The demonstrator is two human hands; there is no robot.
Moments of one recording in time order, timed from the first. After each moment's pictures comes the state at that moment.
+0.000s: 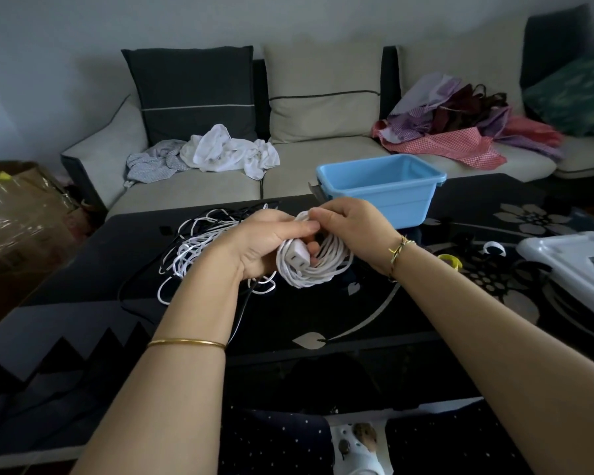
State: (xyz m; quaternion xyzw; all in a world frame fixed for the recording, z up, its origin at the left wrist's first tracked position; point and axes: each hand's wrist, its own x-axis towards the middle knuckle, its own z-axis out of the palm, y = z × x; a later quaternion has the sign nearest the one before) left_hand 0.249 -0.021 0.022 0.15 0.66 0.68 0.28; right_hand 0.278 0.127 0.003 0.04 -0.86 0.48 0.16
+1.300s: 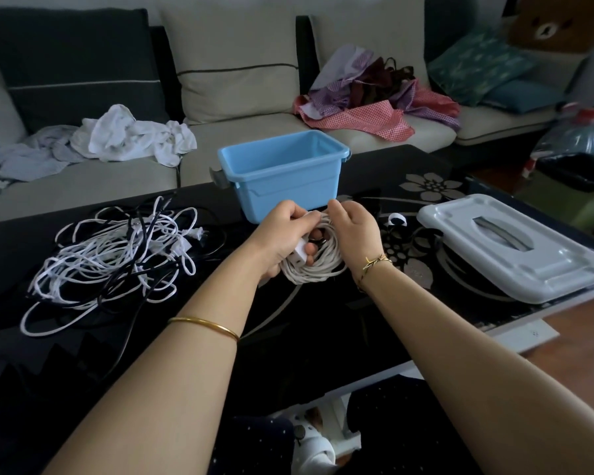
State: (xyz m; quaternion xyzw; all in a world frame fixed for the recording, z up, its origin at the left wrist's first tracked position) left_hand 0.254 0.130 -0.038 0.21 0.69 0.64 0.25; right_hand 0.302 0.238 -0.066 -0.20 -0.75 0.55 0.31
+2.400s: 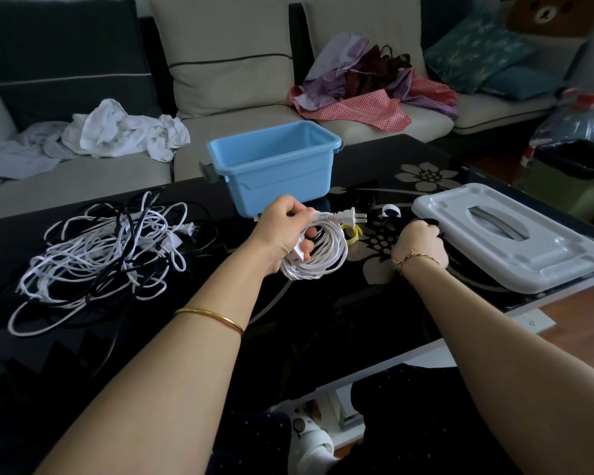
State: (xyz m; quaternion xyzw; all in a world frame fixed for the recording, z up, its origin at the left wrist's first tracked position) left_hand 0.253 0.145 -0.049 0.18 0.73 0.62 0.21; right_hand 0.334 0.319 -0.095 -0.50 -0.82 0.26 0.09
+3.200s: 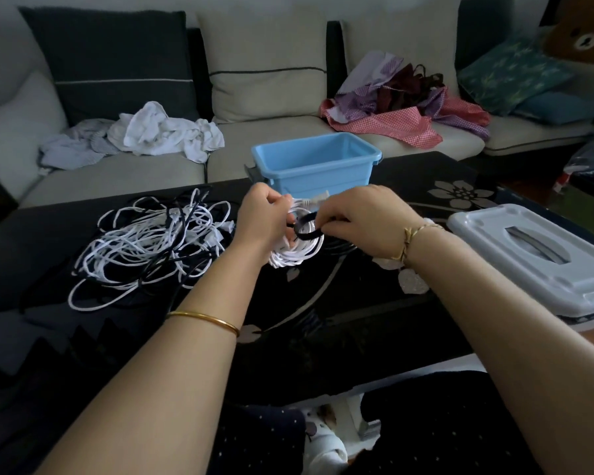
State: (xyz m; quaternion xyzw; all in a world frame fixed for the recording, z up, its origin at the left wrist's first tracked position) left_hand 0.234 0.080 -0.024 0.14 0.77 0.62 0.03; right_hand 0.329 0.205 0.013 0.03 -0.99 0.09 0.13
